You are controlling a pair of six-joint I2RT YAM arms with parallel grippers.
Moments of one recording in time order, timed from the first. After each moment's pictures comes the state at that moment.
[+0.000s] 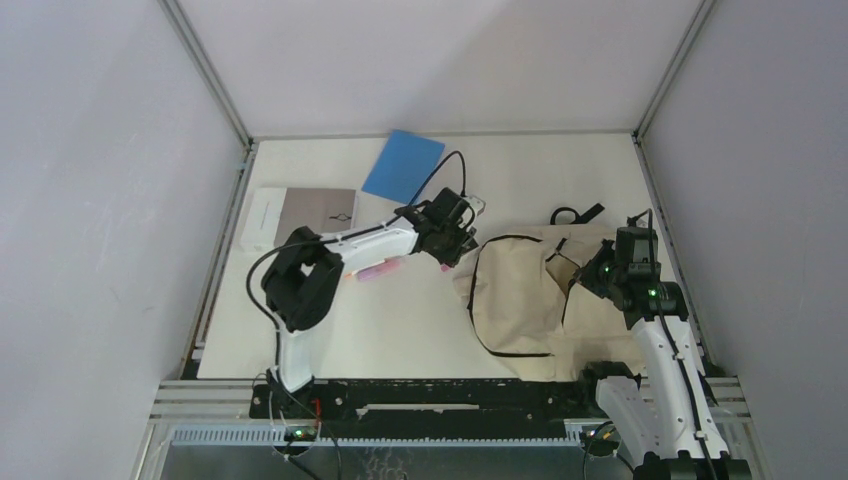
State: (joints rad) left arm -0.80 1.93 1.40 -0.44 -0.02 -0.11; right arm -0.02 0.76 0.75 -0.82 -0.06 0.58
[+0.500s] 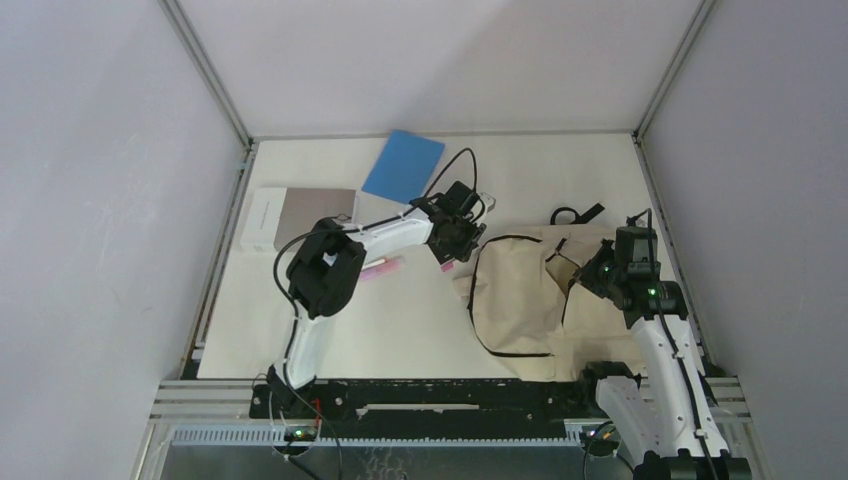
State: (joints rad) left arm -0.78 2.12 1.60 -0.50 0.06 -0.10; right arm -0.02 0.77 0.75 -0.82 -0.06 0.58
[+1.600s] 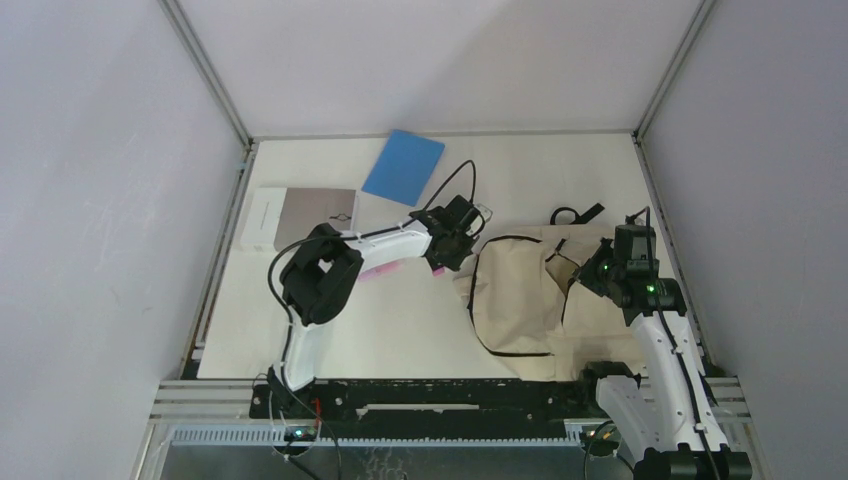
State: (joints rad) left arm -0.82 2.07 1.48 -0.47 -0.06 -0.12; right arm -0.02 0.79 0.75 -0.80 -0.06 0.58
